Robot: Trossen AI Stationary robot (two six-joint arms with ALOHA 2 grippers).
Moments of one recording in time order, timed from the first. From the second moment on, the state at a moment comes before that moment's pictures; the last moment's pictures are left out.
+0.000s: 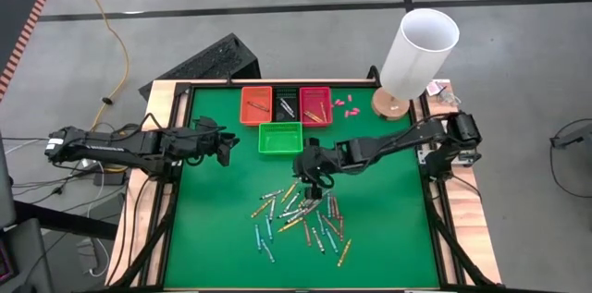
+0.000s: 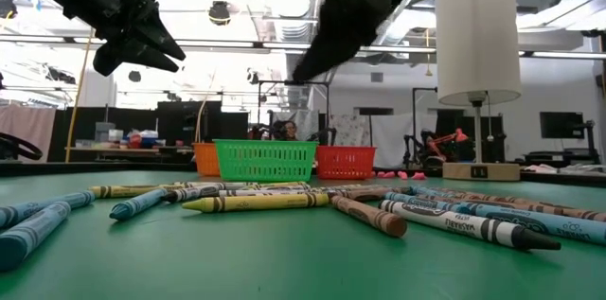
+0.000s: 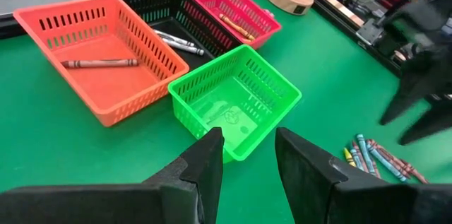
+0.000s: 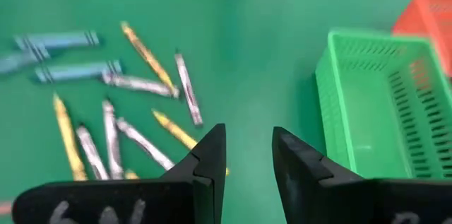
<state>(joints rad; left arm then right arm) 0.00 0.64 0.48 -0.27 -0.46 -0.65 0.12 1.68 1.23 -0.31 0.13 -0.02</state>
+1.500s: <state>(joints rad) 0.00 0.64 0.48 -0.27 -0.48 -0.65 0.23 1.67 1.10 -0.44 0.03 0.09</state>
